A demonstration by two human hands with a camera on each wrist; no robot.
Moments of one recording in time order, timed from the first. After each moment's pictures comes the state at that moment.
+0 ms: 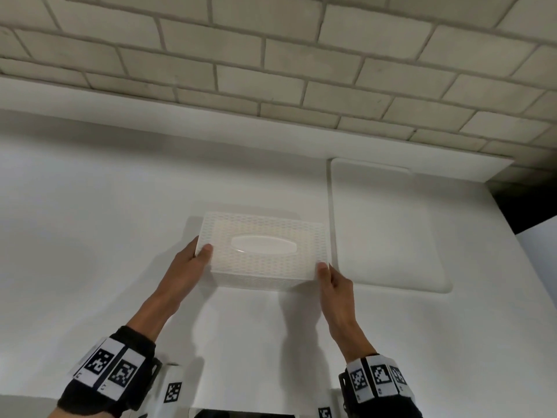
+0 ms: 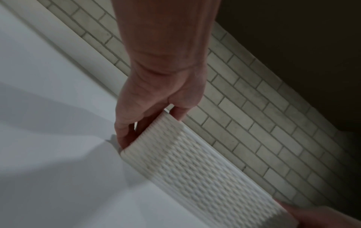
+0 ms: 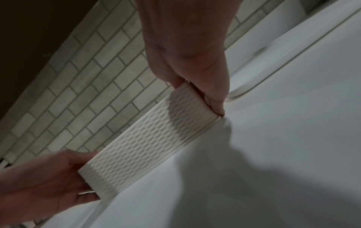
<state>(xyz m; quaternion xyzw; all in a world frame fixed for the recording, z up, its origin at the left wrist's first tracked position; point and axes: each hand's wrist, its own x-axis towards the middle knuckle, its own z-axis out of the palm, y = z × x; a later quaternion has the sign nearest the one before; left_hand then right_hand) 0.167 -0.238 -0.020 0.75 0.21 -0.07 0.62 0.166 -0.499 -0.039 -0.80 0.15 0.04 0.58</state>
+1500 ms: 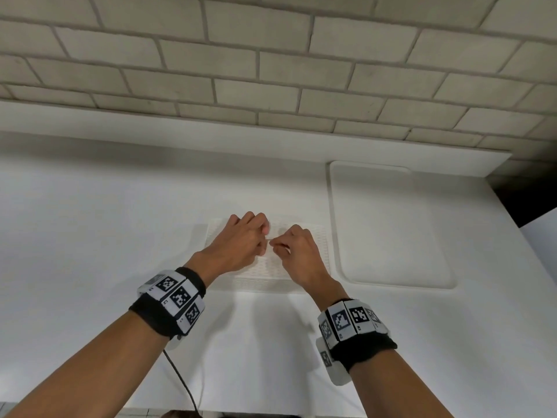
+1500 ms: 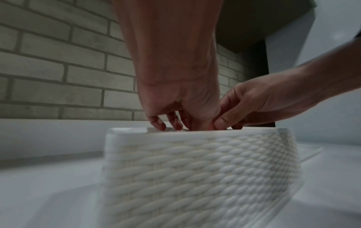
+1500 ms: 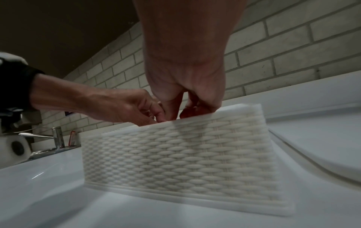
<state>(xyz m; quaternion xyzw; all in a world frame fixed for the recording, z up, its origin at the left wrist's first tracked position) 0.238 -0.277 -0.006 0.96 -0.25 -0.04 0.09 0.225 -0.443 -0.016 -0.93 -0.12 0.05 0.34</state>
